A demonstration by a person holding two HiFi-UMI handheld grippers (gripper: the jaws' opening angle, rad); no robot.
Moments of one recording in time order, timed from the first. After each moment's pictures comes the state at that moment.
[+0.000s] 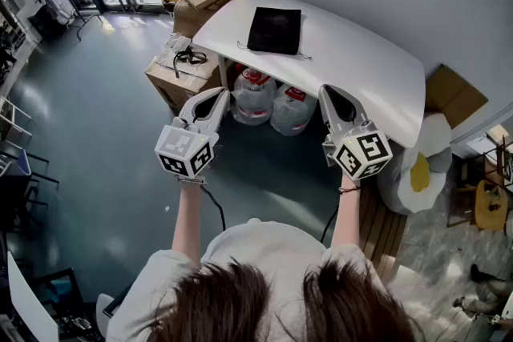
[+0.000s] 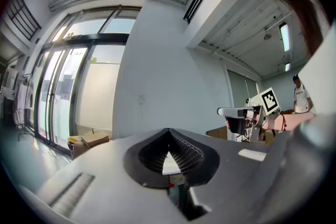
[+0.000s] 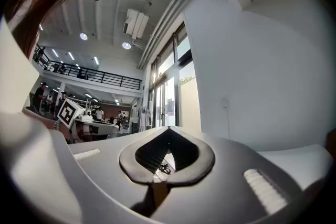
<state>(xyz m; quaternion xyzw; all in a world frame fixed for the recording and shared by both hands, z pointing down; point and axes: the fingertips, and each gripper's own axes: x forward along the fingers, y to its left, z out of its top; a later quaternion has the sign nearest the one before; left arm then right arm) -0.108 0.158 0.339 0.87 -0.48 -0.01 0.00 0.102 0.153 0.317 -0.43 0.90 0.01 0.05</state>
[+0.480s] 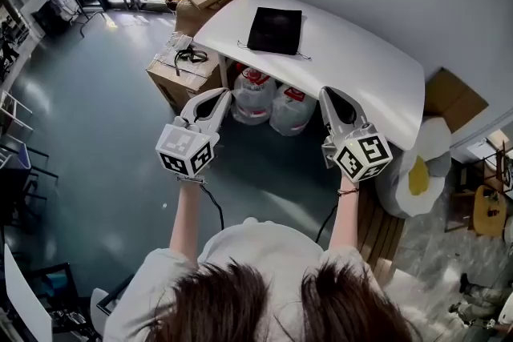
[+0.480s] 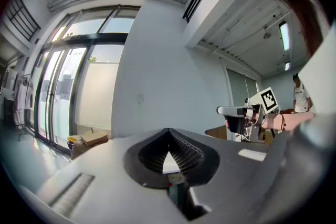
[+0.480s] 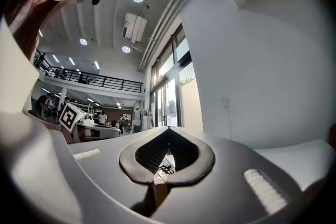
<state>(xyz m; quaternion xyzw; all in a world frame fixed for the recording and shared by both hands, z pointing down) -0.094 0.165 0.341 0.87 -0.48 0.00 0.00 0.116 0.159 0.316 -0.42 0.90 0.00 0.07</state>
